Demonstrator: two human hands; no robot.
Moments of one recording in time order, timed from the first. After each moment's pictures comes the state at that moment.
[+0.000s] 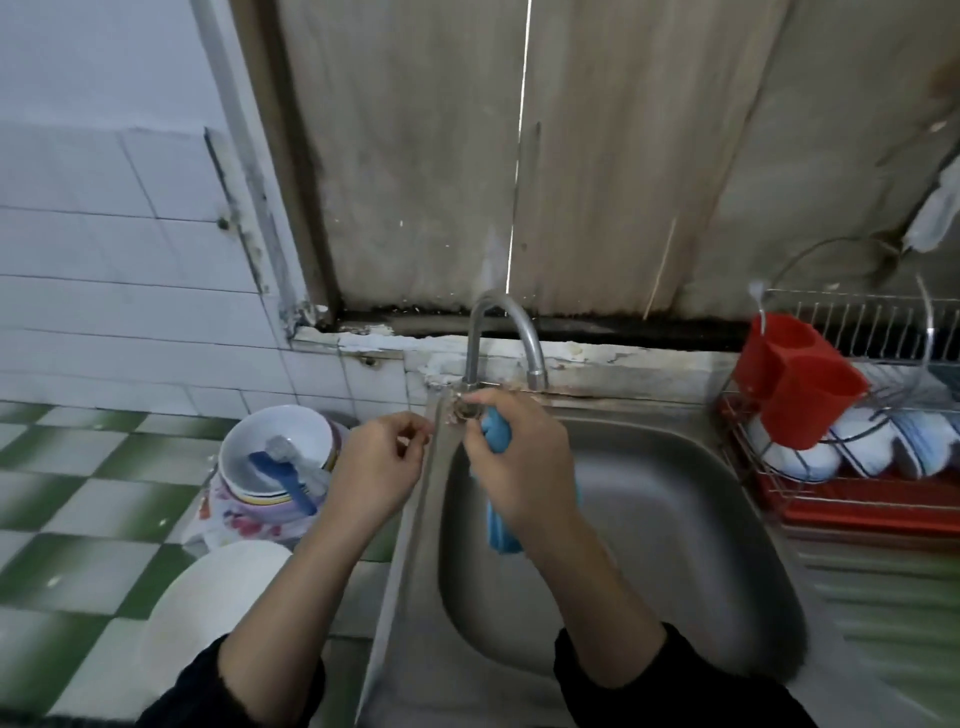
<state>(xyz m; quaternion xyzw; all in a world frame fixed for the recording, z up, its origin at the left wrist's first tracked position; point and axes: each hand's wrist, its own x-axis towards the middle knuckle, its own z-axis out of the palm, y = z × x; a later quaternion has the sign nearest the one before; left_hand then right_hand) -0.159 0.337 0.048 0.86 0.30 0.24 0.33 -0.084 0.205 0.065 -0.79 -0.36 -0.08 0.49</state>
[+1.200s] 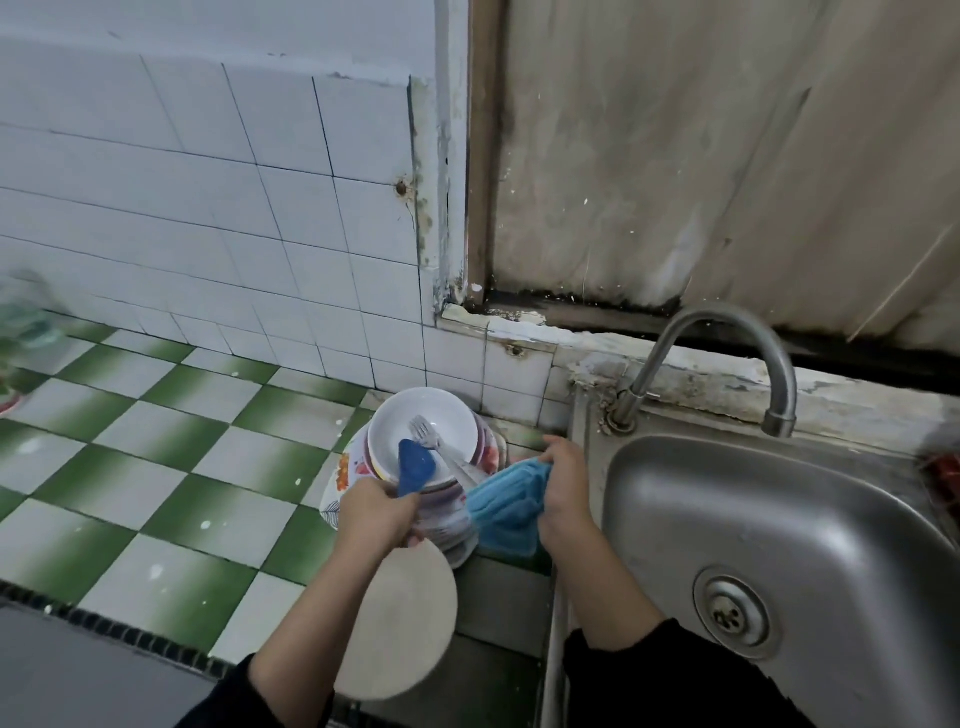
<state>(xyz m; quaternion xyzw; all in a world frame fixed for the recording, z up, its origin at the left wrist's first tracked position) -0.260 0.477 -0.025 0.63 0.59 0.12 0.49 -0.122 0.377 -0.011 -0.65 0.07 0.34 0.68</state>
